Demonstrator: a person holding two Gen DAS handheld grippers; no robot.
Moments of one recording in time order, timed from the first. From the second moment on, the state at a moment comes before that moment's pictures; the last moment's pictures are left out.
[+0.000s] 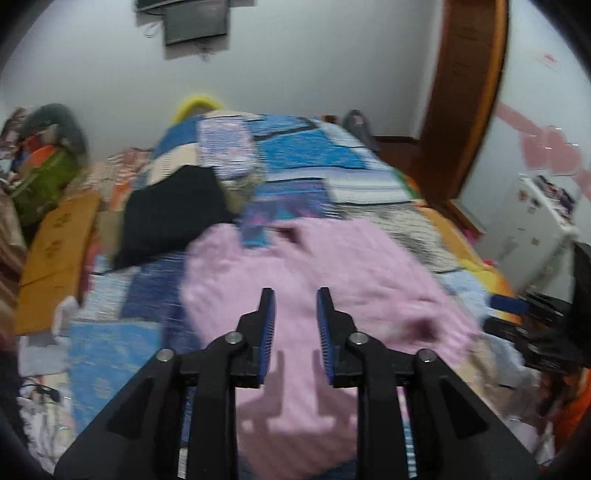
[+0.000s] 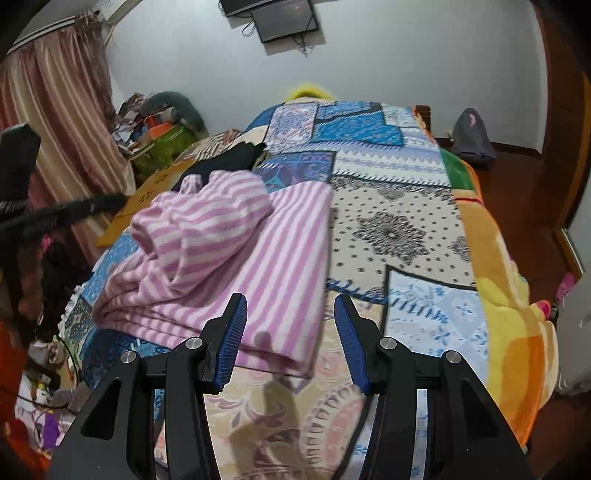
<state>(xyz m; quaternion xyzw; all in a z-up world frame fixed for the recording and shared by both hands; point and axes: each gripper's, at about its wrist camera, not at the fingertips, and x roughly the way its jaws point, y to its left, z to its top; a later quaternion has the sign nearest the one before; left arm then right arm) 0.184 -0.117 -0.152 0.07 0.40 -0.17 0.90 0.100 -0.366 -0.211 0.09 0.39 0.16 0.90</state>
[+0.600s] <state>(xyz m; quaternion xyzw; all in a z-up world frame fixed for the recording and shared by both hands) 0.379 -0.102 -0.272 0.14 0.52 -0.13 0.83 0.118 -0.332 -0.238 0.07 0.44 0.16 0.88</state>
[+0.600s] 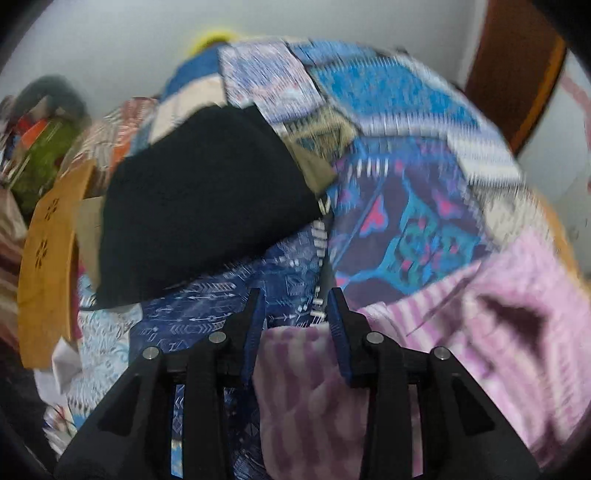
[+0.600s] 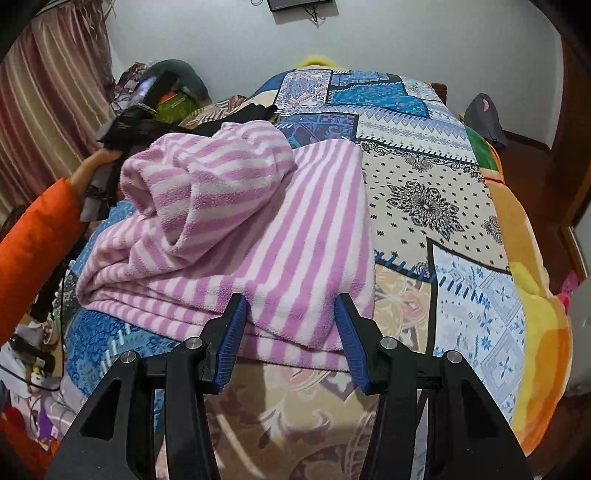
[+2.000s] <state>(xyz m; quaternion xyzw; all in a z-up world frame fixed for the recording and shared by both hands) 0.164 -0.081 -0.191 0.07 0.47 -0.14 0.87 0.125 -0.365 -0.184 -0.02 0.39 0.16 0.91</state>
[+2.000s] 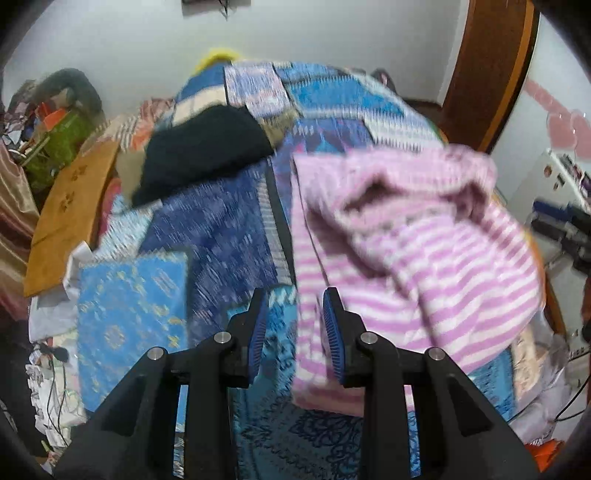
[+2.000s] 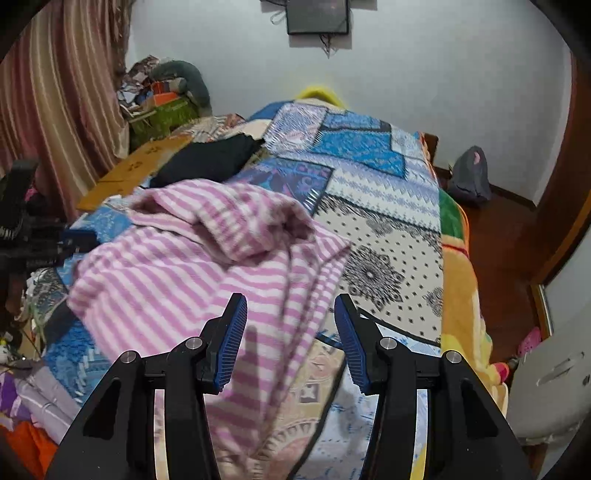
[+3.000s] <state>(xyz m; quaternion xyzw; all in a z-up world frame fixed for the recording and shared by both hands) 0.299 -0.181 -0.210 0.14 0.46 -0.24 0.84 0.241 -0.328 -0.206 -0.01 0.40 0.22 0.89</state>
